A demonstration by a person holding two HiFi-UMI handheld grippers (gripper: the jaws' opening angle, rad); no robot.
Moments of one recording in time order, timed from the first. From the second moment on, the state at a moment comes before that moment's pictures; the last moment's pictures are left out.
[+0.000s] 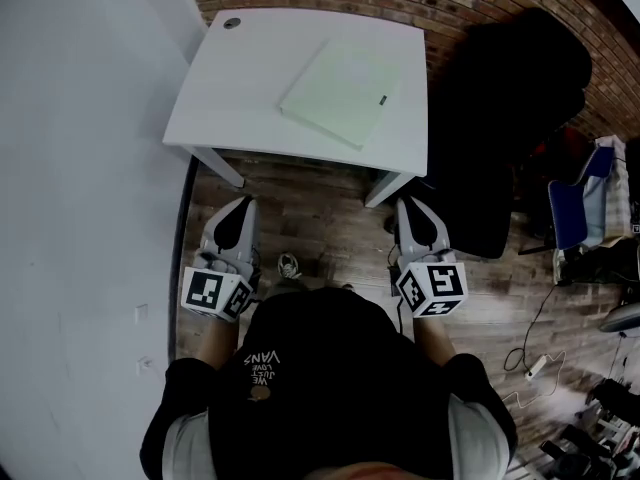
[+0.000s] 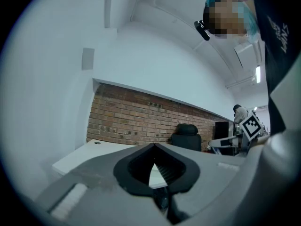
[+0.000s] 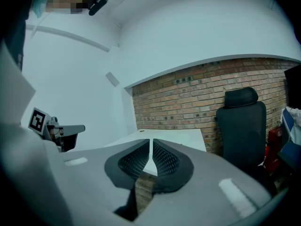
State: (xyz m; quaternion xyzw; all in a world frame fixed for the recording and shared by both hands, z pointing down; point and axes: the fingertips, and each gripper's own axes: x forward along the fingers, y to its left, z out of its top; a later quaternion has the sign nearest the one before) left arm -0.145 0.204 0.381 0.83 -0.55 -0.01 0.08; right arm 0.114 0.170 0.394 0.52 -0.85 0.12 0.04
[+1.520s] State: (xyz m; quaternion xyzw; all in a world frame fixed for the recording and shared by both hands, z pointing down) left arm -0.213 0.045 0.403 0.89 -0.44 0.02 0.09; right arm 0.053 0.079 0.415 0.62 -0.77 0.15 0.03
